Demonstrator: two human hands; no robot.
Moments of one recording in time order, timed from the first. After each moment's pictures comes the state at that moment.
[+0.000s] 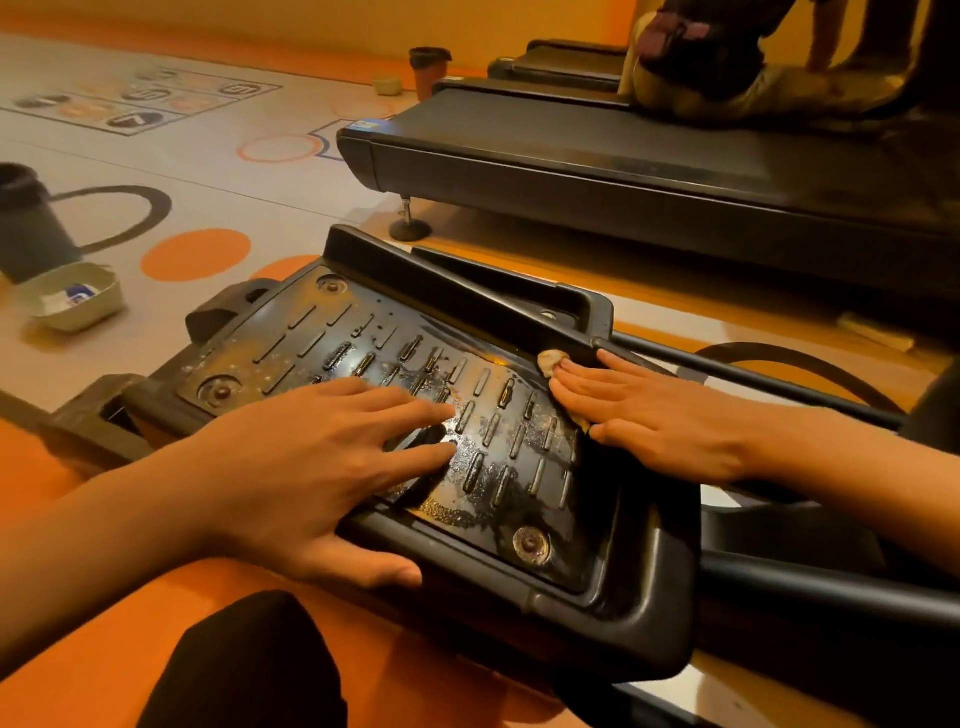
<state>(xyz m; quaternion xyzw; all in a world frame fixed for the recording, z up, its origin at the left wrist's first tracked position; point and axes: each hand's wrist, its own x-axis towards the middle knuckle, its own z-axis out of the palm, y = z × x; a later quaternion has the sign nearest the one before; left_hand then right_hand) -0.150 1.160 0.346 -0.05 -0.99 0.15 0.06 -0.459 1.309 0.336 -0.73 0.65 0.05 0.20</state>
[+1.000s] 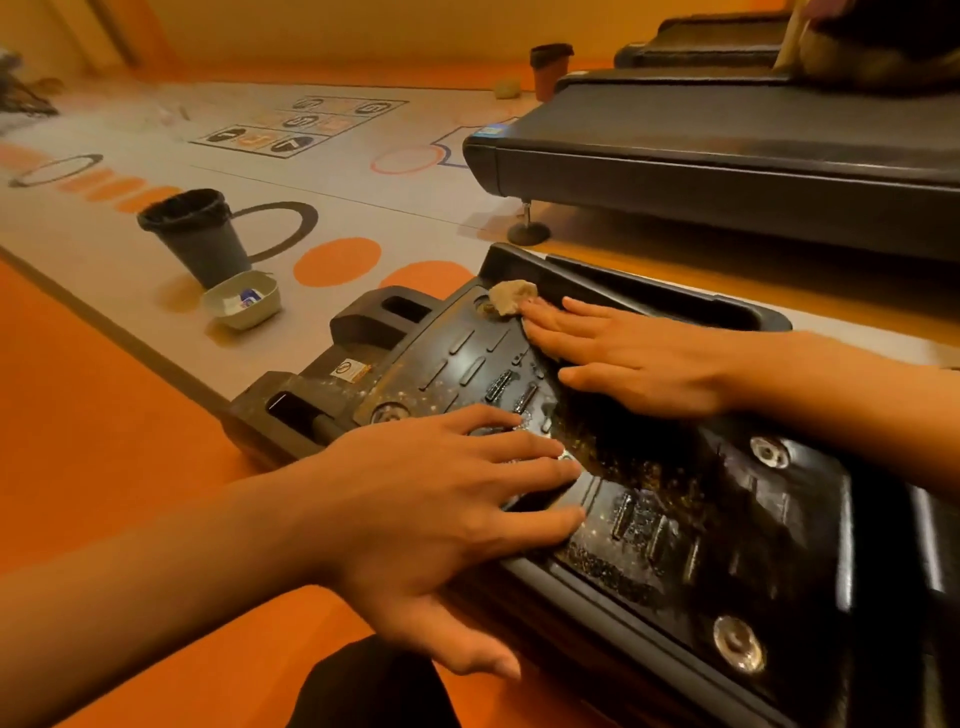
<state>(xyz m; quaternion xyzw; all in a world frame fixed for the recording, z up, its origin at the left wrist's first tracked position) -0.123 1.138 0.368 -0.07 -0.98 0.14 -0.10 -0.383 1.158 0.361 -0.83 0.53 0.01 0.15</state>
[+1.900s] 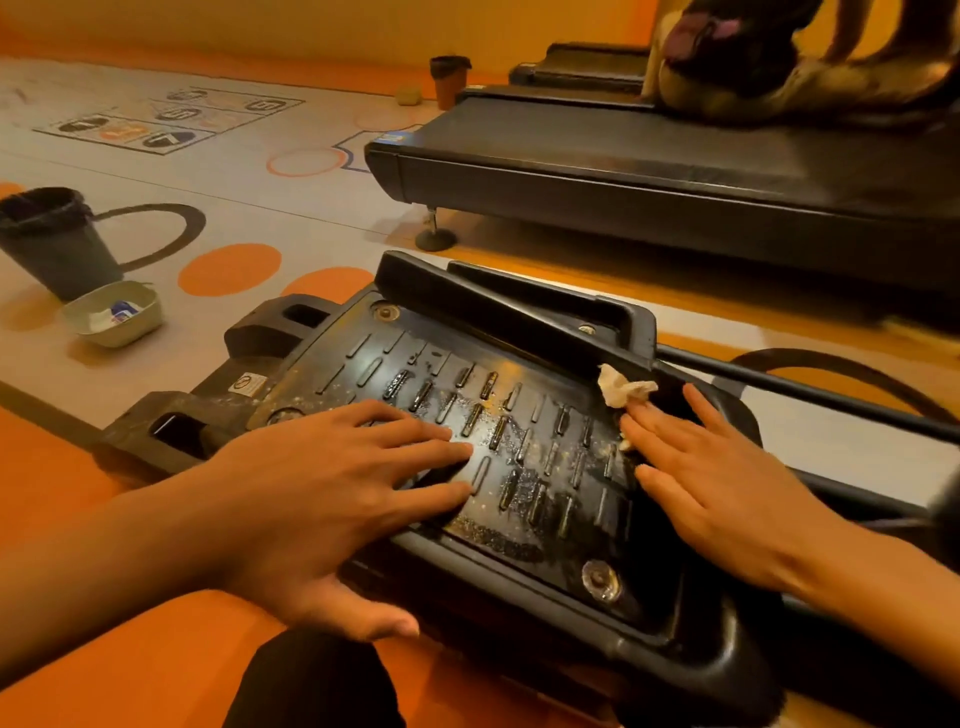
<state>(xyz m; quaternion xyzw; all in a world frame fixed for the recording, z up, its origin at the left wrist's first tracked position) -0.120 1.135 0.361 -0.07 -0.98 0.18 -0.03 -0.408 1.326 0.321 -0.63 0.77 0.01 0.09</state>
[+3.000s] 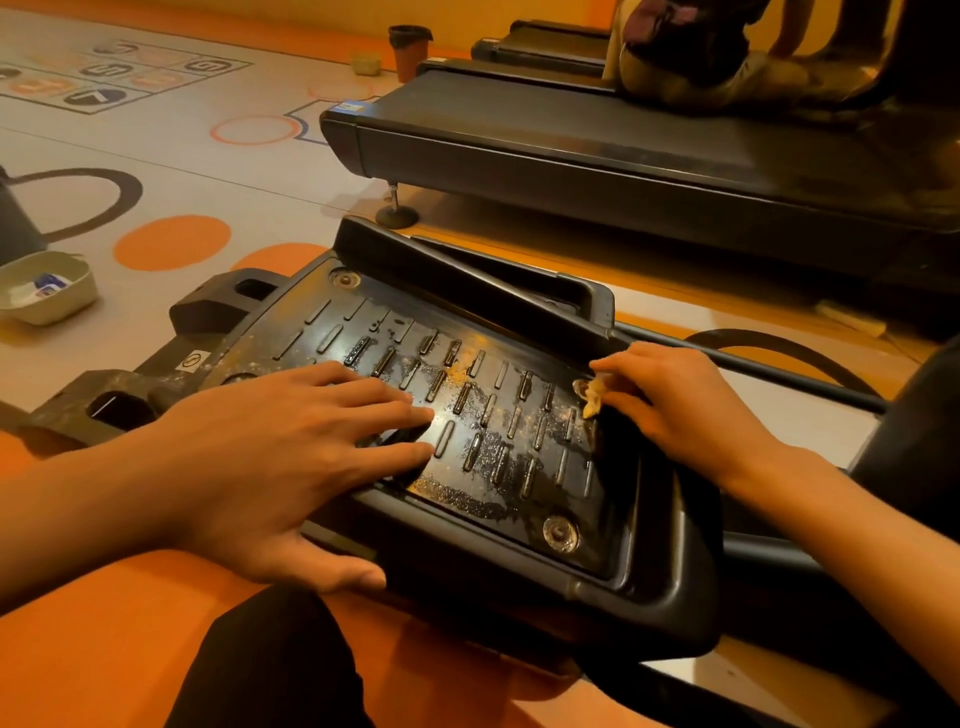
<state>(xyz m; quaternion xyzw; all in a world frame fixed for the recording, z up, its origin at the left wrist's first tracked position) -0.120 1.131 0.354 -0.08 -0.99 0.13 0.03 -0.439 1.315 0.314 -0.62 0.76 -0.17 0.02</state>
